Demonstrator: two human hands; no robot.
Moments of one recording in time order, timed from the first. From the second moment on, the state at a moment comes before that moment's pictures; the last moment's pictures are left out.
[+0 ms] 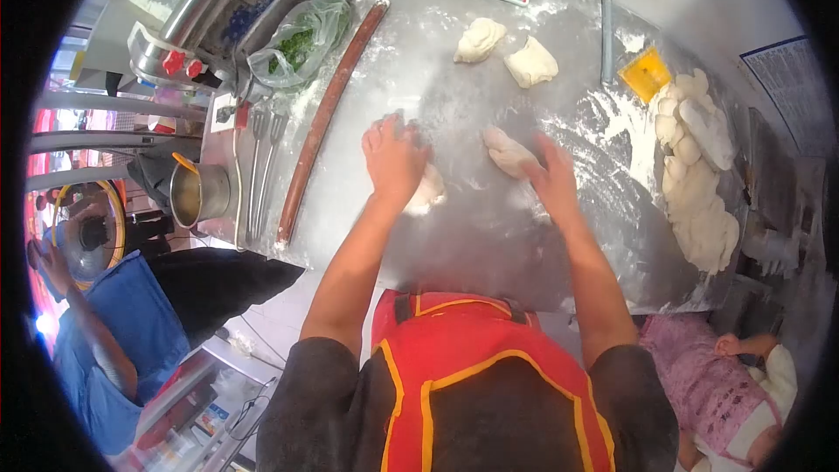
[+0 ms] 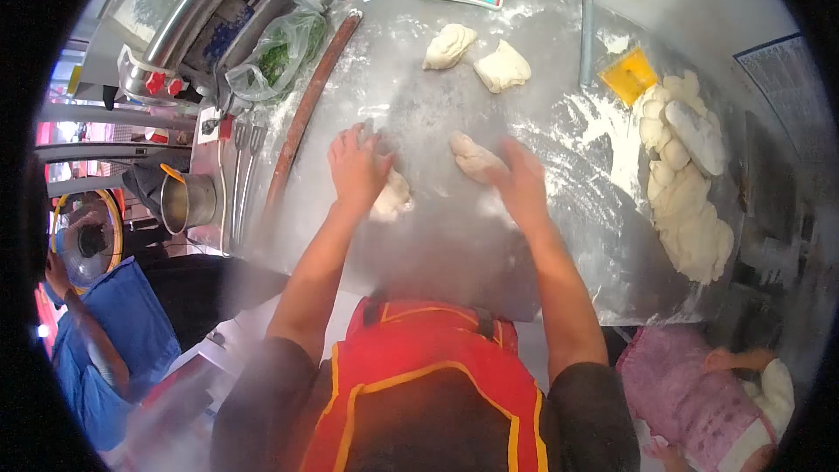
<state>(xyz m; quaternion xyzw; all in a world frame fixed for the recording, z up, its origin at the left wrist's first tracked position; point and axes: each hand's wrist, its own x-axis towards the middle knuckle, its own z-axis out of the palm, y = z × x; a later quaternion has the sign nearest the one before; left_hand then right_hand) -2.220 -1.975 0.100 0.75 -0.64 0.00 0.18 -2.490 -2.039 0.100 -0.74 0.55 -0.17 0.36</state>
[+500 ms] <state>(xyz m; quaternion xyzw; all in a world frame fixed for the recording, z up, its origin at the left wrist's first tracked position) -2.291 -1.993 0.049 0.63 -0.62 -0.26 0.38 -2.471 -2.028 0.046 -0.81 0.44 -0.33 0.20</state>
